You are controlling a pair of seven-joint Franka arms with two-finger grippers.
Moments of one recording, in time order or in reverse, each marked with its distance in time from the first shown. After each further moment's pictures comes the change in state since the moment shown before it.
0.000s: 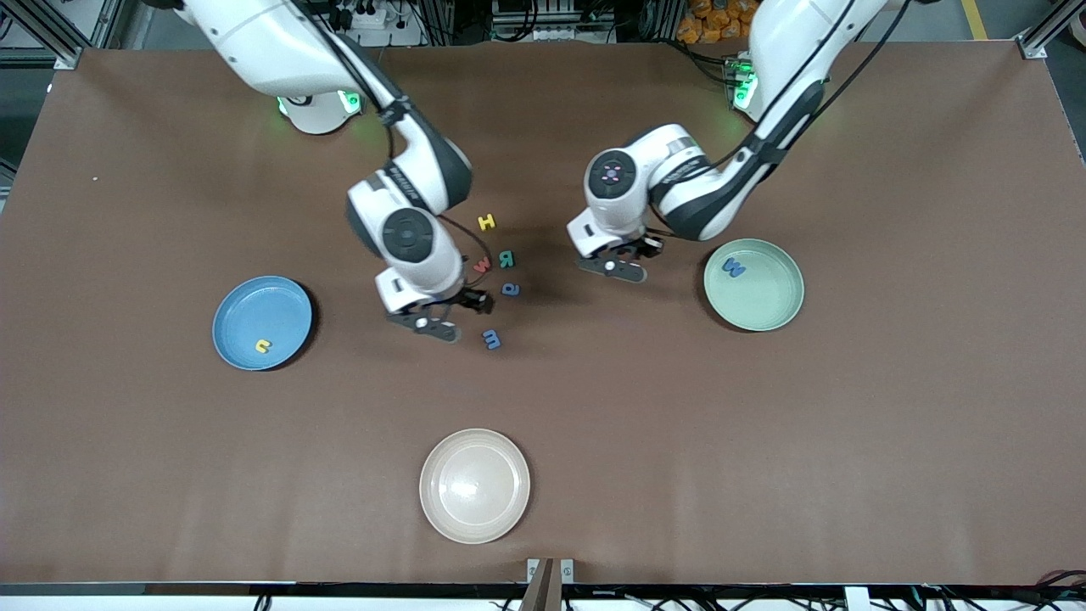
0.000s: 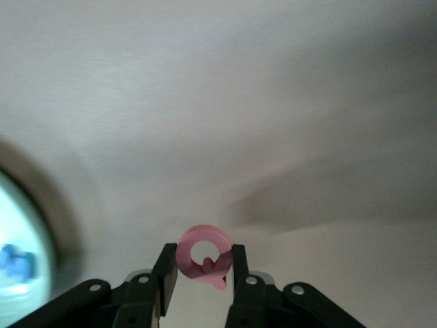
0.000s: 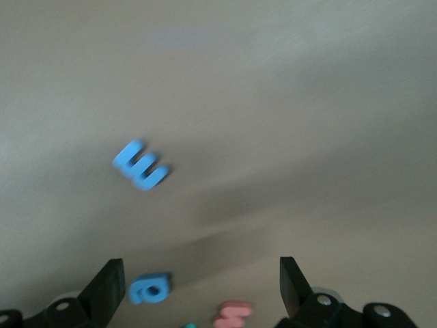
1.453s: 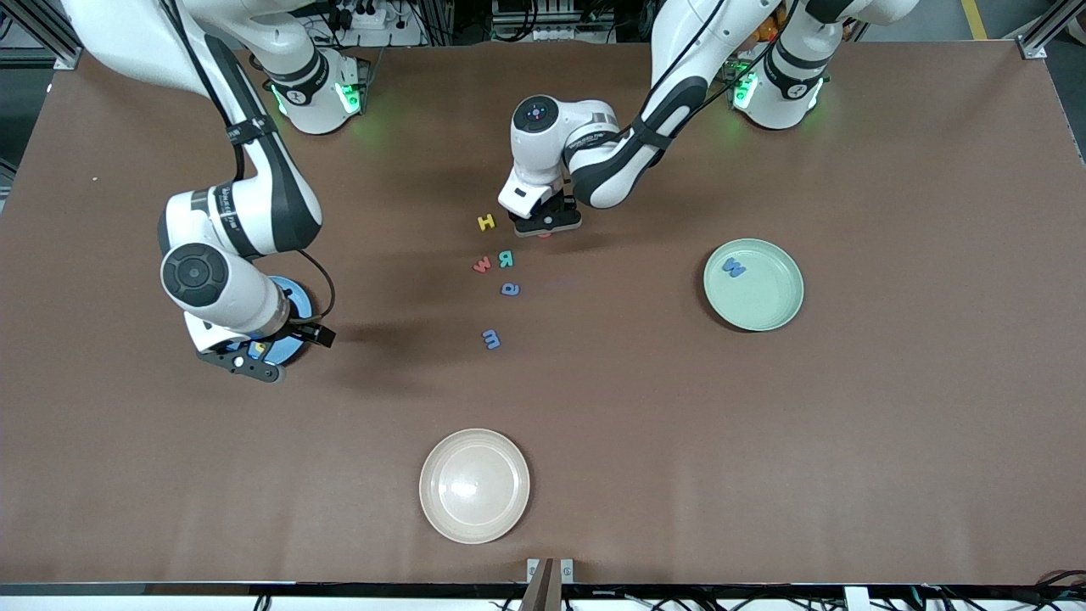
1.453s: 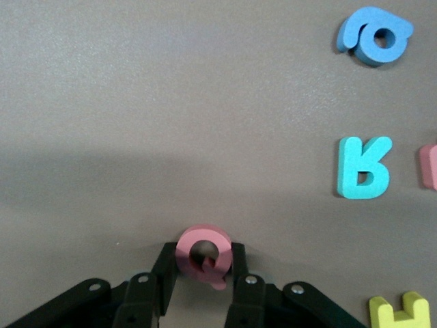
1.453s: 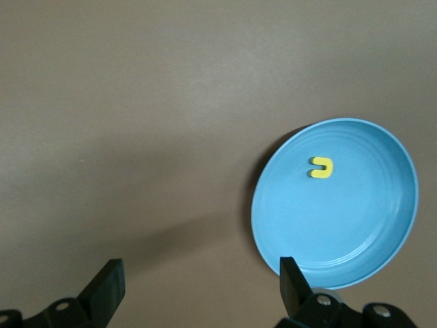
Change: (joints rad) left arm -0.497 0.190 0.183 0.133 0.080 0.329 -0.948; right arm -0.273 -0.208 -0.174 -0.101 -0.068 -0.128 -0.367
